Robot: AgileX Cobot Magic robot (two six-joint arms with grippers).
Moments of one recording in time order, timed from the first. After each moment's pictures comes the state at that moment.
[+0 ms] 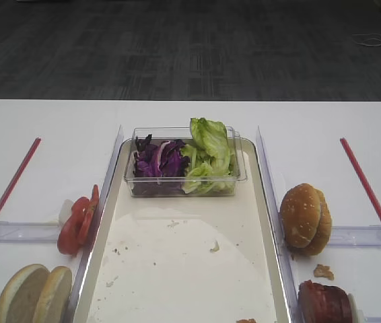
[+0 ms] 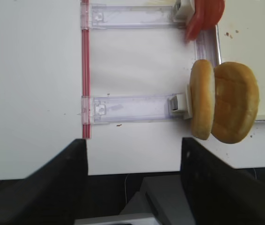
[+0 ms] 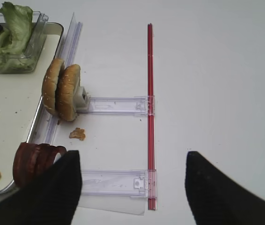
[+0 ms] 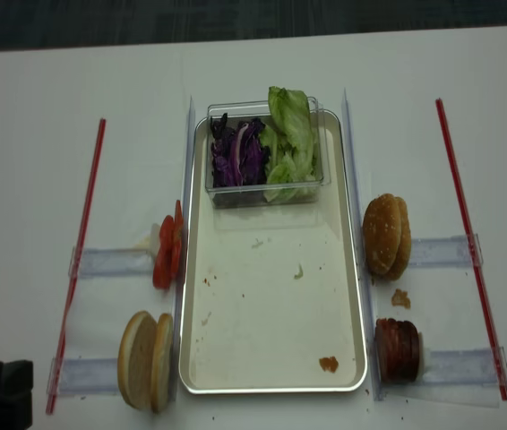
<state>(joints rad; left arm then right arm) -0.05 0.47 -0.63 -0.04 1.26 -0.07 -0.03 -0.02 -0.47 0.11 1.15 -0.06</state>
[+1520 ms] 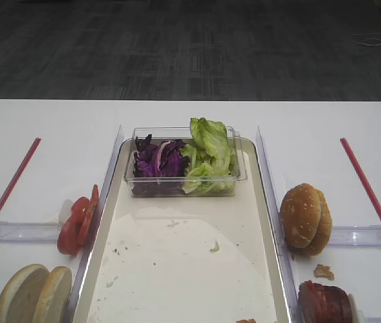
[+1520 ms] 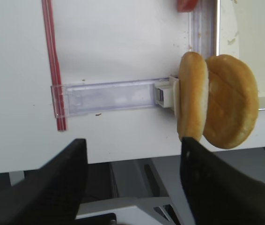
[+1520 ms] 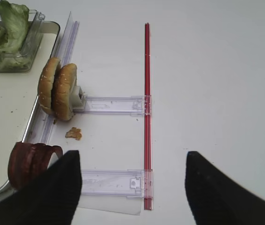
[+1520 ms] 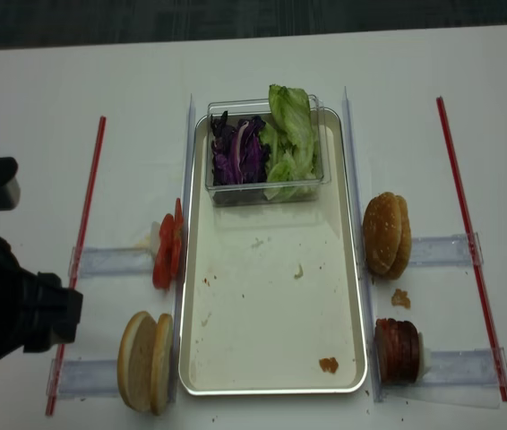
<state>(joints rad) -0.09 0.98 -0.77 -0.11 1.24 -0.05 -0.03 -0.02 -0.47 0.09 1.15 -0.06</state>
